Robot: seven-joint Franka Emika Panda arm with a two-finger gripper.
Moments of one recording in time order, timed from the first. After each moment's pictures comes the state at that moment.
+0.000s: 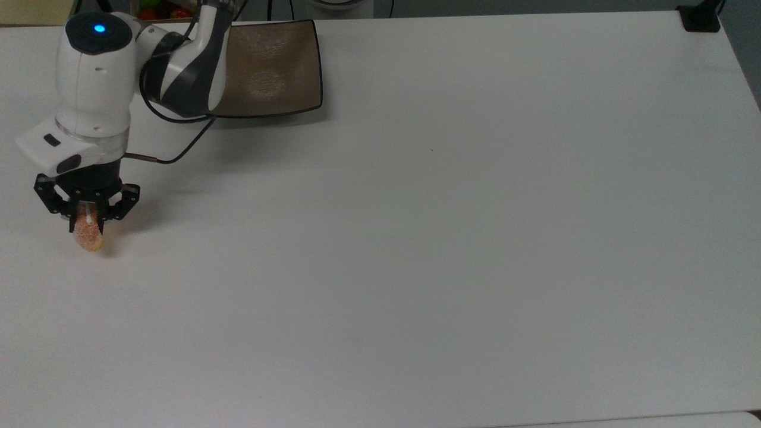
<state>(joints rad) -0.15 0.64 -0.22 -1.52 -0.20 2.64 -0.38</state>
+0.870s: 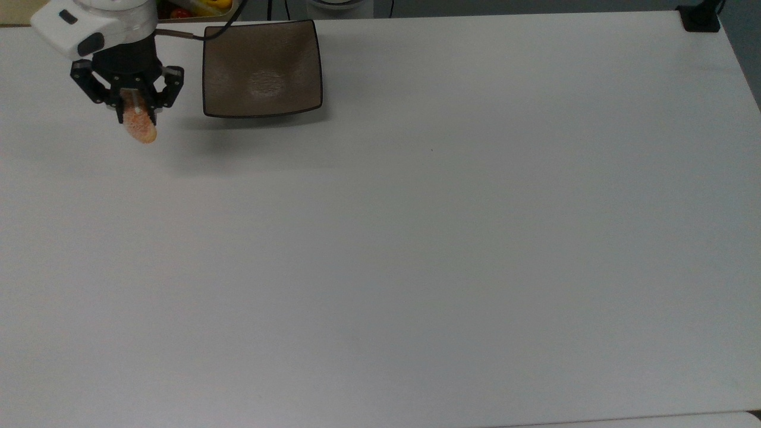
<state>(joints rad) -0.12 0.18 -0.13 -1.76 -0.18 2.14 -0.36</state>
